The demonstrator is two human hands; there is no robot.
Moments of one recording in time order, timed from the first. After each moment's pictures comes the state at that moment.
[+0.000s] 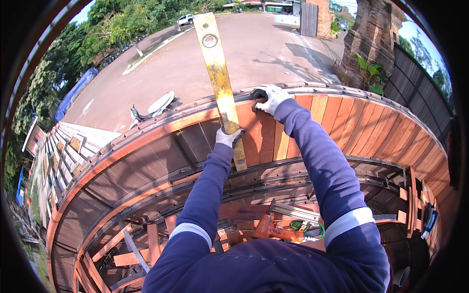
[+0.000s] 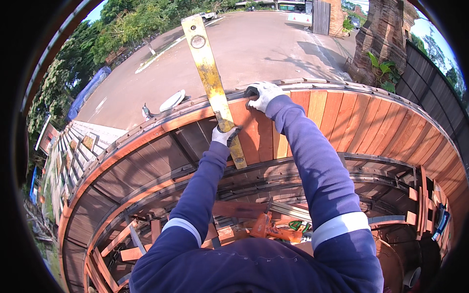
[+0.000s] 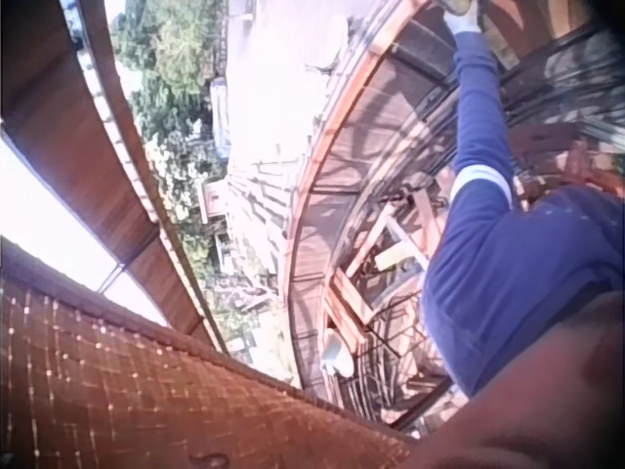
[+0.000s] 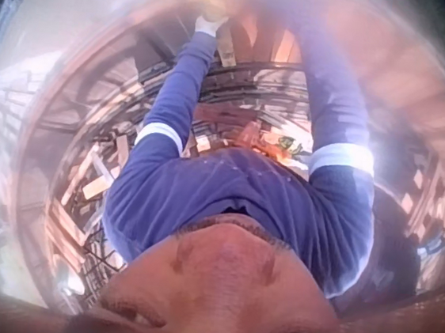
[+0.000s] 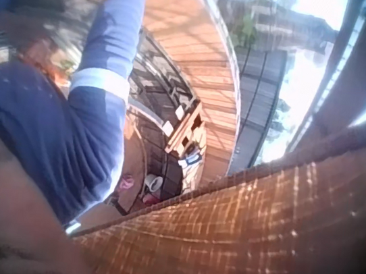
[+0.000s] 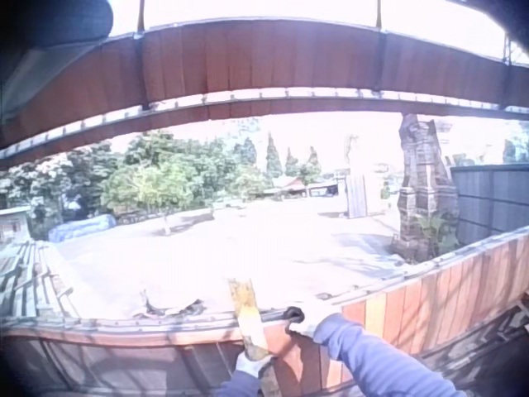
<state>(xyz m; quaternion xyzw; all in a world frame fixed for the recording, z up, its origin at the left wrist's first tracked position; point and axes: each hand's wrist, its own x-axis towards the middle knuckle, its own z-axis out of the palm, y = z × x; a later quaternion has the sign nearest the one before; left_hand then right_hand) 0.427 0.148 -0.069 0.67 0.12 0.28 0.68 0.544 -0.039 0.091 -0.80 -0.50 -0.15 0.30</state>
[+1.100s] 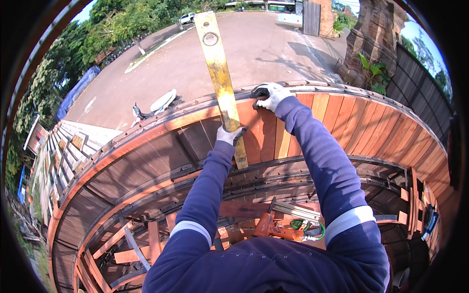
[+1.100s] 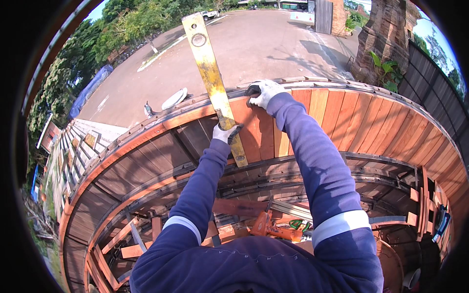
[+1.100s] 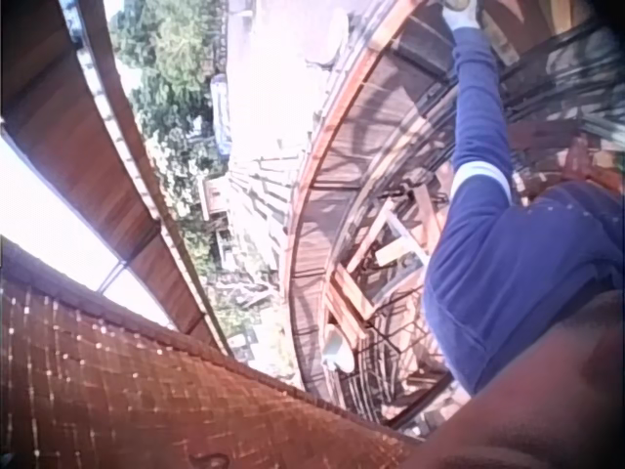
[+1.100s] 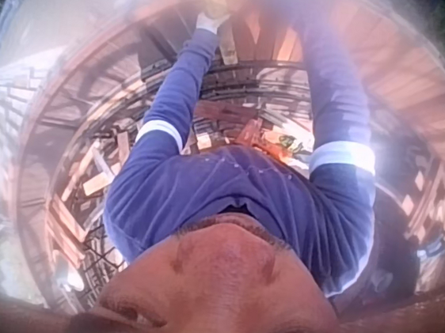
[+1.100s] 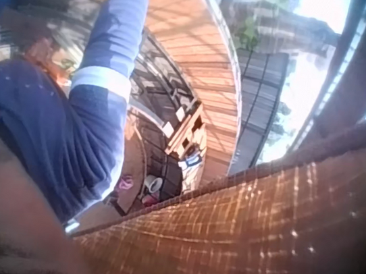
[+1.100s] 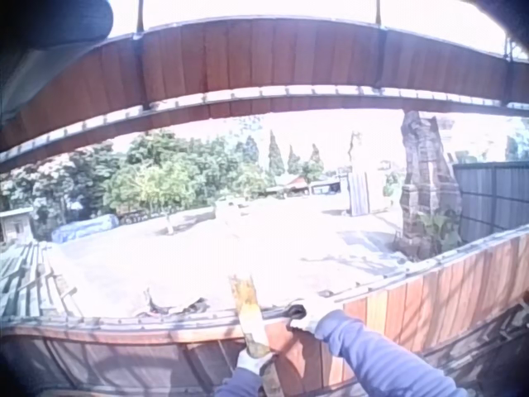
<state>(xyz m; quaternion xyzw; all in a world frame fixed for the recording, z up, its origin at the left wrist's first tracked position) 0.425 0.152 -0.069 0.67 0.13 0.28 0.67 0.555 -0.035 0.086 -0.80 -0.50 -0.10 0.31</state>
